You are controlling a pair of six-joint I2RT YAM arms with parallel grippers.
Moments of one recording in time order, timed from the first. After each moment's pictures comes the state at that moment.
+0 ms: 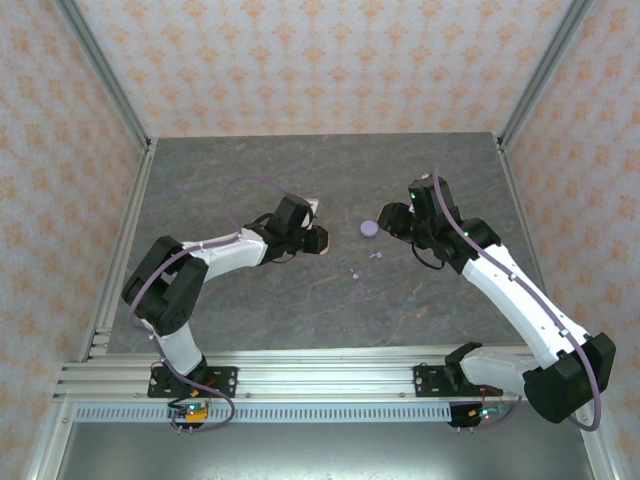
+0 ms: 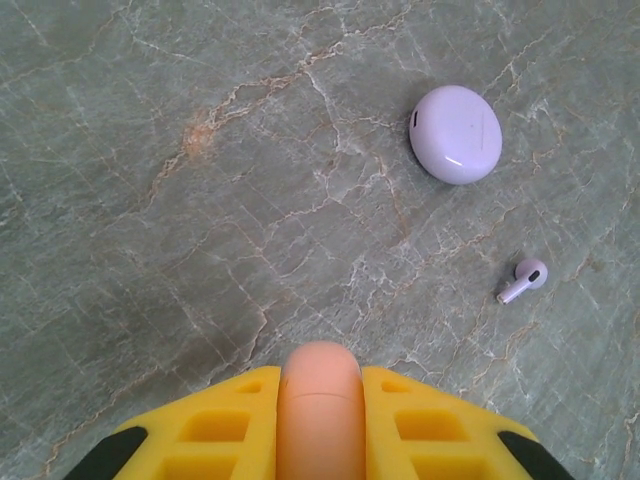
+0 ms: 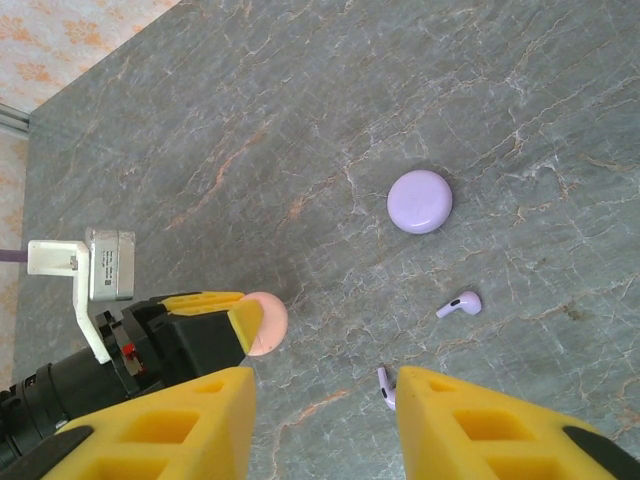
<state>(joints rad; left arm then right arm) -0.56 1.74 1.02 -0.09 0.16 -0.47 0.48 1.15 1.10 -0.71 0.00 0.77</state>
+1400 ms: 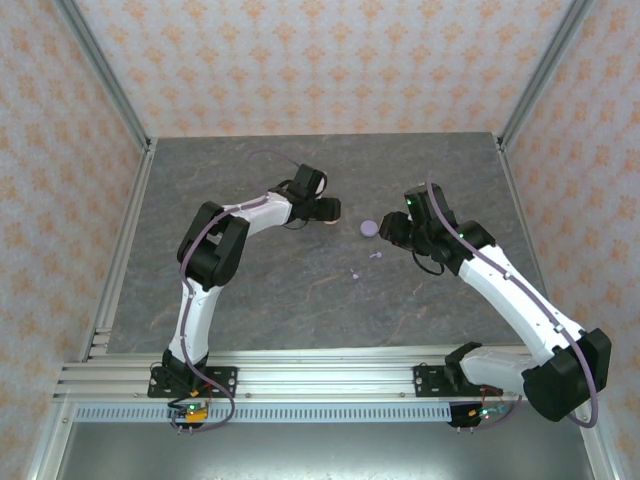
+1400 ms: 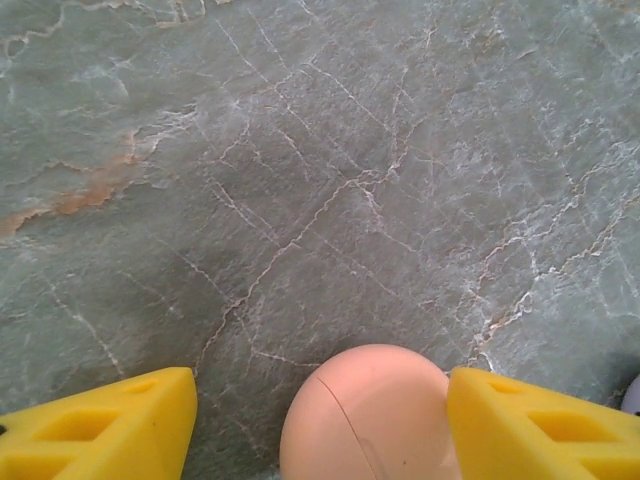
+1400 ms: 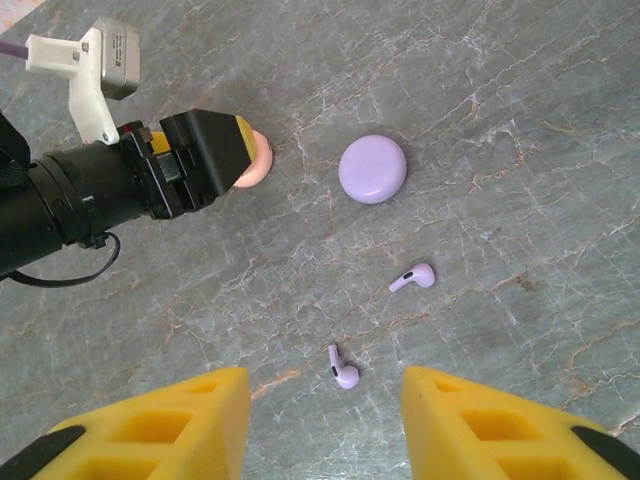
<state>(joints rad) -0.46 2.20 1.56 -0.26 0.09 -0.40 0.48 1.16 1.05 -0.74 0.02 0.74</state>
